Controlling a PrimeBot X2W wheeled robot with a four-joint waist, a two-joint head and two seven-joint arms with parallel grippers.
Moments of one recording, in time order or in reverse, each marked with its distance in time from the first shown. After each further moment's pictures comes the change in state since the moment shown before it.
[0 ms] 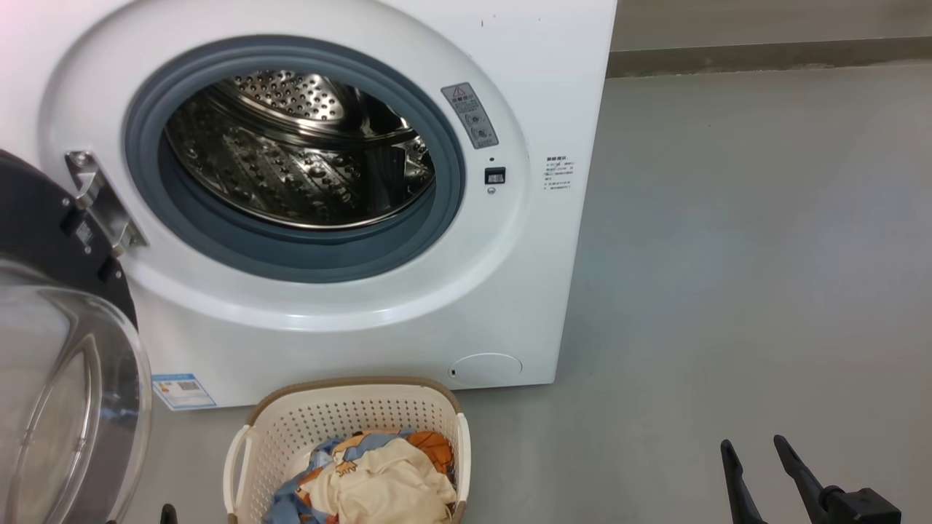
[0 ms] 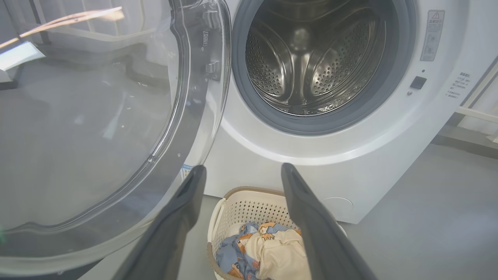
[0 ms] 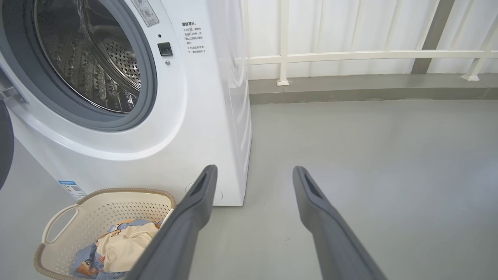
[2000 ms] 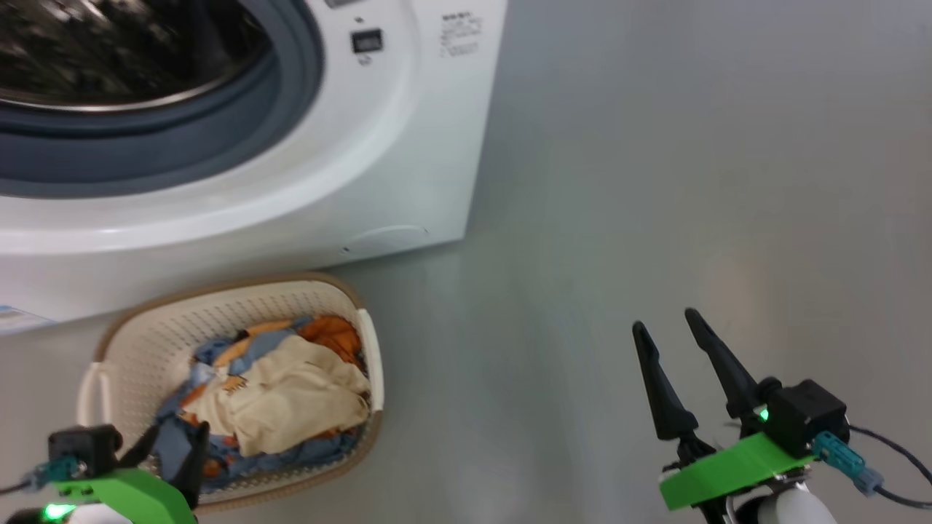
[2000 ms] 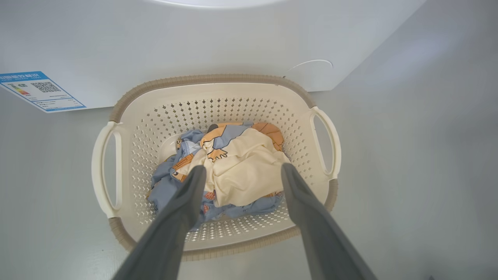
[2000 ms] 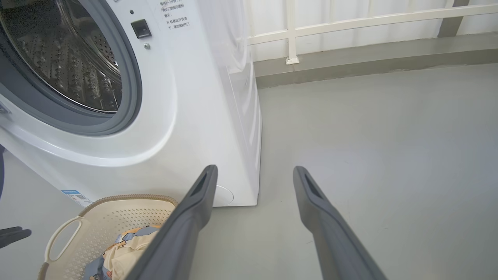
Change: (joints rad) left arm -0.485 0.312 -0.468 0.459 -0.317 0.000 0.168; right arm -0.220 -0.004 0.205 -0.077 0.110 0.000 0.000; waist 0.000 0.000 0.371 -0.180
